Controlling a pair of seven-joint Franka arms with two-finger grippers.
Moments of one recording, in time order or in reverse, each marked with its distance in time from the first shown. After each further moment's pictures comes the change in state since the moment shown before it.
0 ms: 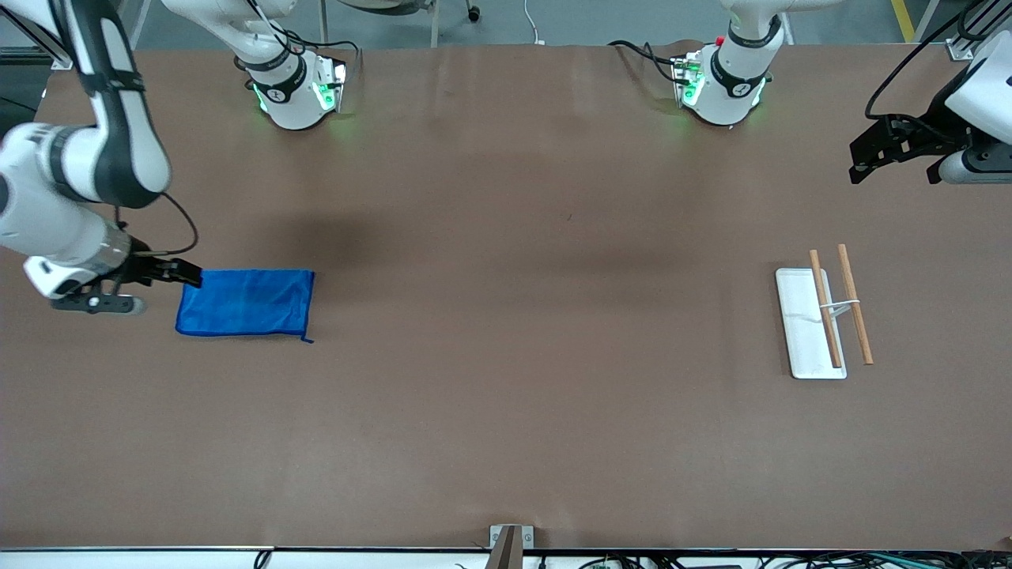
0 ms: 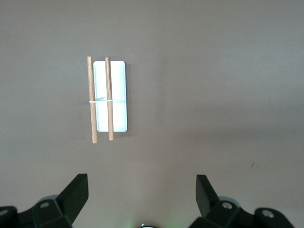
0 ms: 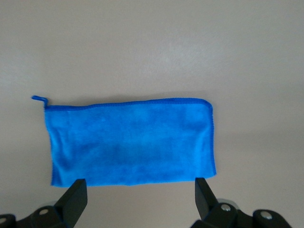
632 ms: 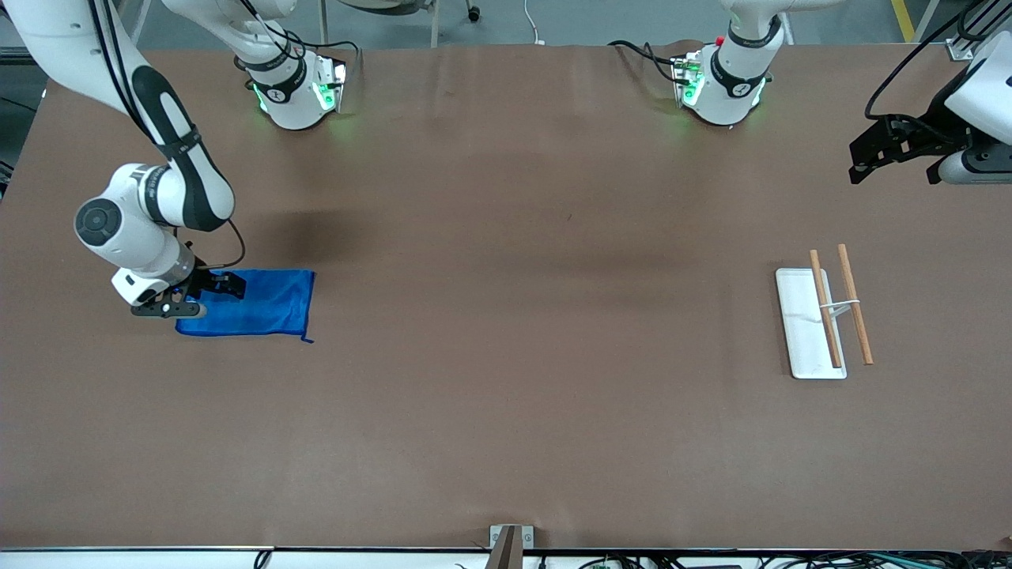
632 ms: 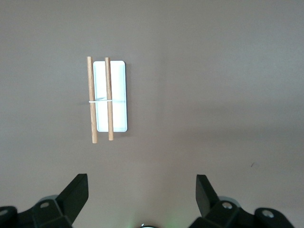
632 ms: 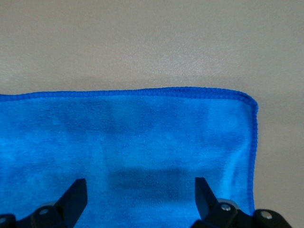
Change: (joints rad) left arm 0.000 0.001 0.000 0.000 0.000 0.000 0.000; right arm -0.012 0.206 -0.003 -0.129 0.000 0.369 -0.035
